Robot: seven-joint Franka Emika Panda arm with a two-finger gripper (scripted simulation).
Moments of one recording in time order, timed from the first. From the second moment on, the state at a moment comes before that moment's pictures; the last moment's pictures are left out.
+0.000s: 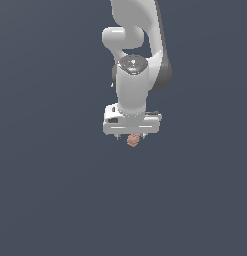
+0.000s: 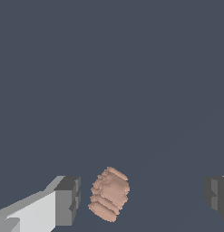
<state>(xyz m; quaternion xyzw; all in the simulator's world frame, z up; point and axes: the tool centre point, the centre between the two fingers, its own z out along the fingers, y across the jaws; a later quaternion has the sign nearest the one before) 0.007 0.030 0.178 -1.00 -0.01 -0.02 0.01</state>
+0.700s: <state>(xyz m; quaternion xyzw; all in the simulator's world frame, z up) 0.013 0.032 0.181 -1.00 -0.01 -0.03 0.02</state>
